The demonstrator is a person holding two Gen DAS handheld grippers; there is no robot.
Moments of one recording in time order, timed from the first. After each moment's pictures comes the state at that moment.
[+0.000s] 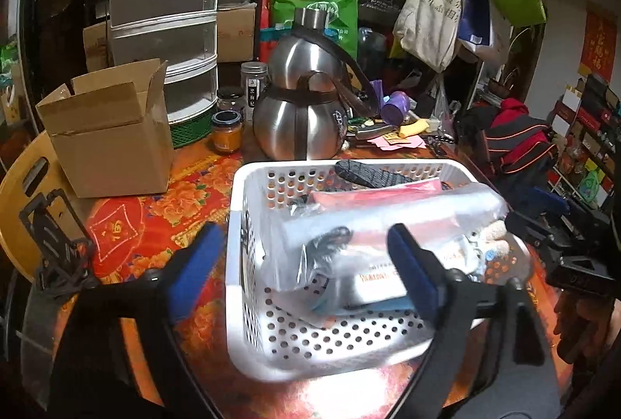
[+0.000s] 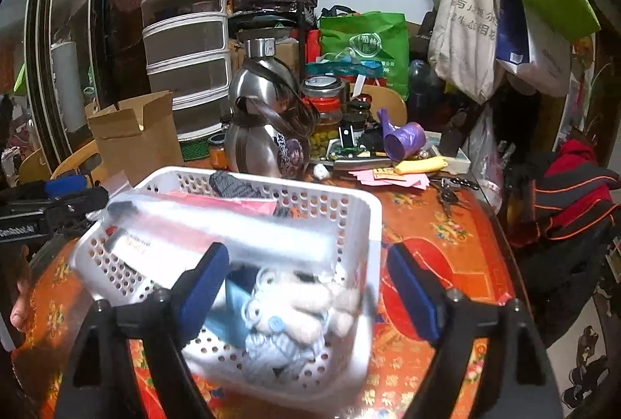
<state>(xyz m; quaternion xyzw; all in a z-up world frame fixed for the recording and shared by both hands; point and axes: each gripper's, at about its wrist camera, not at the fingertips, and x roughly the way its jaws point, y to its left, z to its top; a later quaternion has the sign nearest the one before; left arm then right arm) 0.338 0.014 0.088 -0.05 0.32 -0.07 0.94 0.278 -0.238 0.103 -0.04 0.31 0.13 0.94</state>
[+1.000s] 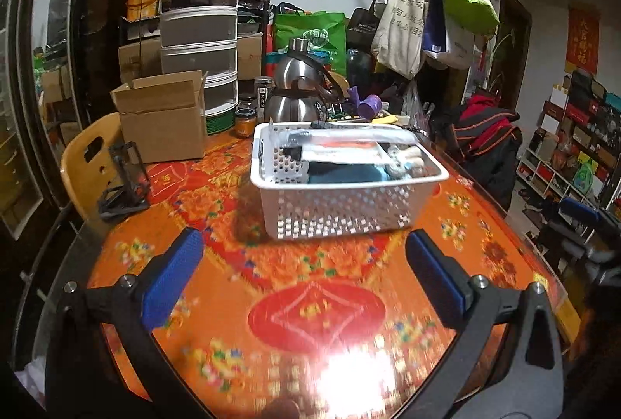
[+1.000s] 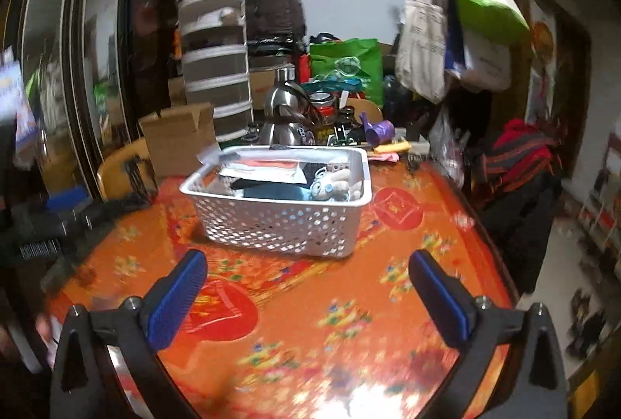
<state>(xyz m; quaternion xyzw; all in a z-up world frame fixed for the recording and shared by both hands) 0.056 0.008 0.118 -0.03 0.27 -0.05 0.96 0.006 -0.233 0.148 0.01 0.27 0.09 0.96</state>
